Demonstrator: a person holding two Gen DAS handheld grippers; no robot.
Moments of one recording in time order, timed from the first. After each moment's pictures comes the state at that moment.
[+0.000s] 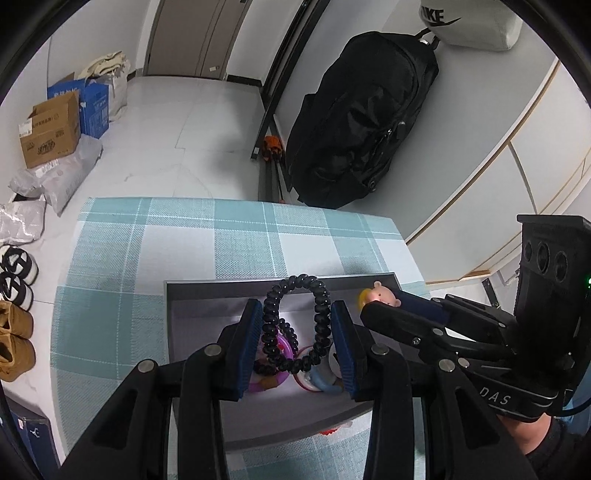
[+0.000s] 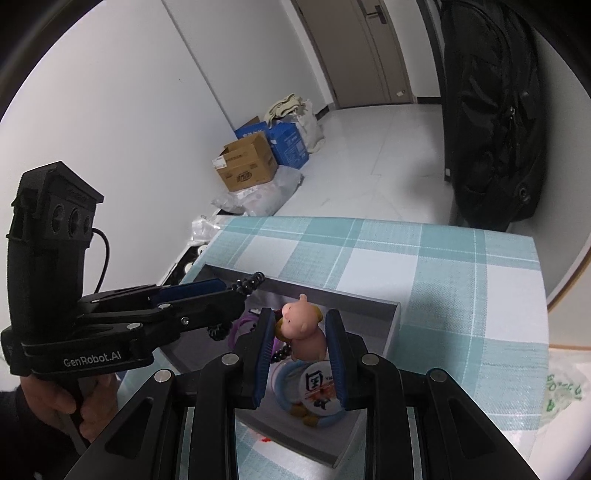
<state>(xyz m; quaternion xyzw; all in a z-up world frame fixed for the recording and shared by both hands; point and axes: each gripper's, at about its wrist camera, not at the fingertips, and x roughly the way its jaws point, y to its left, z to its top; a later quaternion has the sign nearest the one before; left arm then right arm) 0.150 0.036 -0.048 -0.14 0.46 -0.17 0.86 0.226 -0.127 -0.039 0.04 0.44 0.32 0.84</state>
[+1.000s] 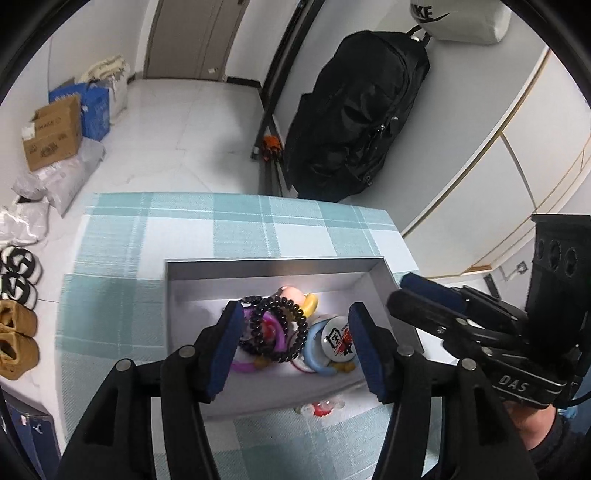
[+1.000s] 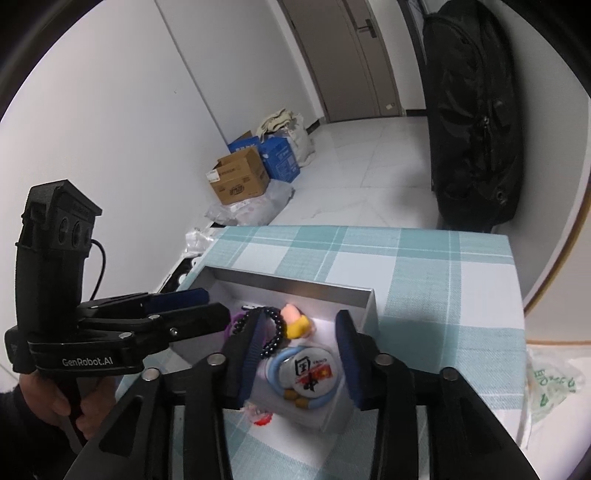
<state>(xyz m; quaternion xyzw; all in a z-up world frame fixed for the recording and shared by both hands) 0.127 0.032 -0.041 -0.13 0.45 -0.16 0.87 0.200 -0.148 -0.024 0.04 0.41 0.30 0.86</state>
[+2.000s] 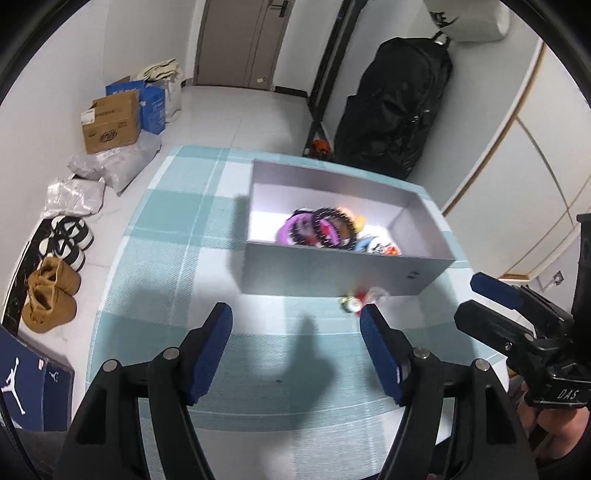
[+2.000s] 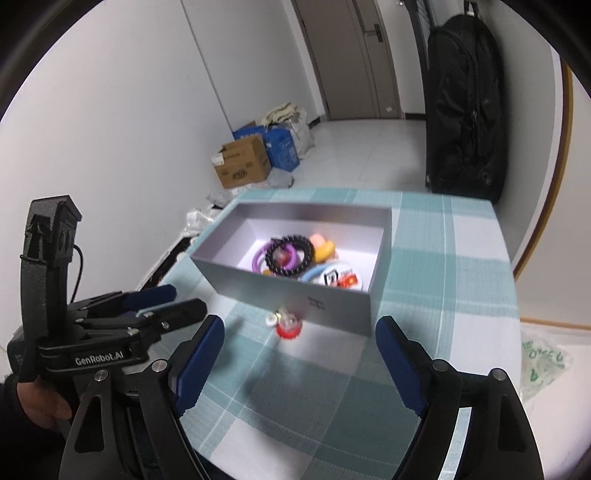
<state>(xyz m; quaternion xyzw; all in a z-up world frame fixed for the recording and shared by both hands) 0.051 0.048 -0.067 -0.12 0.45 -0.06 0.88 0.121 -0.148 -0.038 0.01 0.41 0.29 0.86</state>
